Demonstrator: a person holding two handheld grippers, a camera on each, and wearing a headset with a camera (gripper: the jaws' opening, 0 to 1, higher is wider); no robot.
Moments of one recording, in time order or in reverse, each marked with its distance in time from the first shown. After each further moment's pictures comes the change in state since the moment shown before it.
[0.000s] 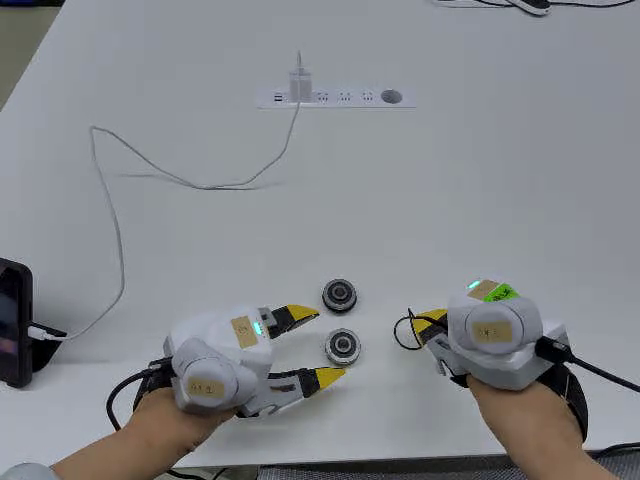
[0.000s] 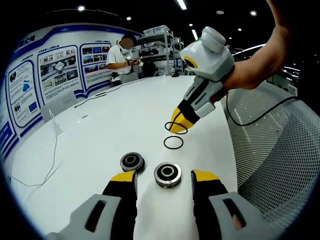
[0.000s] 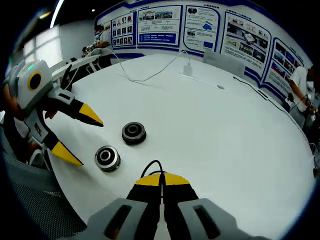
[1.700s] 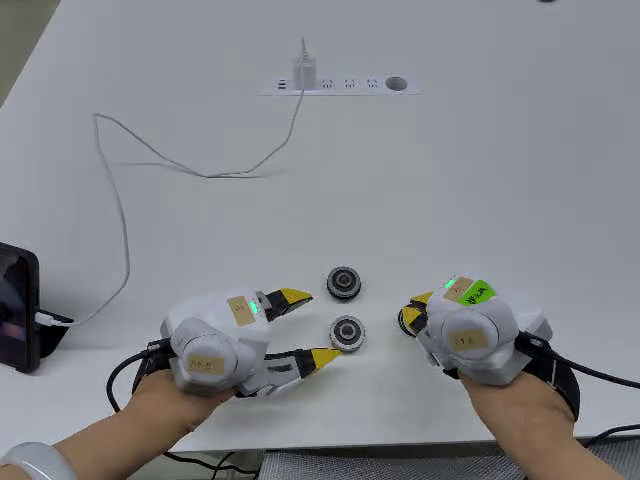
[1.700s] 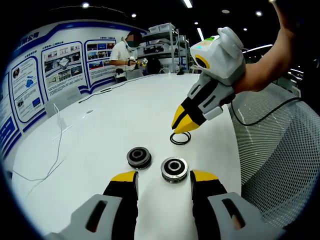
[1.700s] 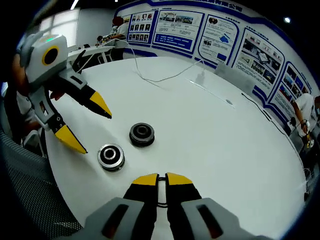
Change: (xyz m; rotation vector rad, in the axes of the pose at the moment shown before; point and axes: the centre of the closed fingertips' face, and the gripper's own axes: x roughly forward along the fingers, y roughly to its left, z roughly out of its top) left arm -0.005 0.011 -0.006 -0.023 0.020 0.033; right arm 0.004 0.012 0.010 -0.120 -0.039 0.010
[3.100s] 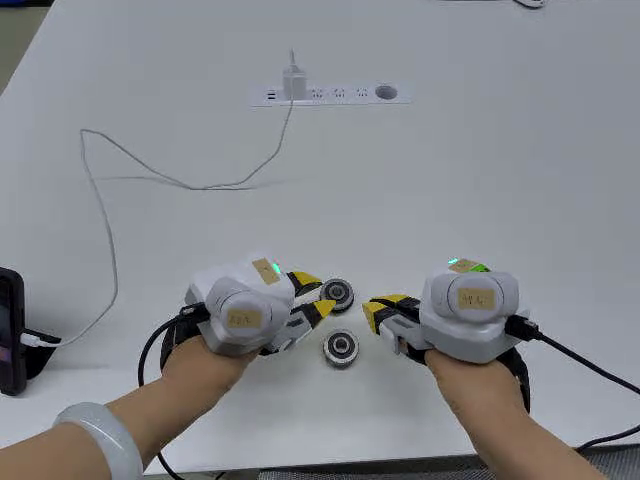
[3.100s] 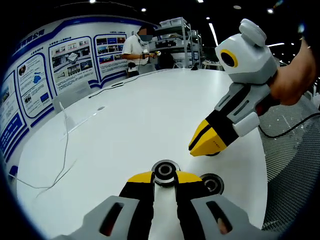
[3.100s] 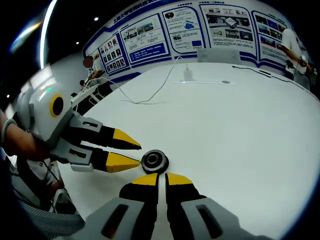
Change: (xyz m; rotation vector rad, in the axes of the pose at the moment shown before) left arm 0.037 0.045 0.016 -0.035 0.054 0.098; right arm 0.020 0.014 0.028 0.436 -0.097 0.115
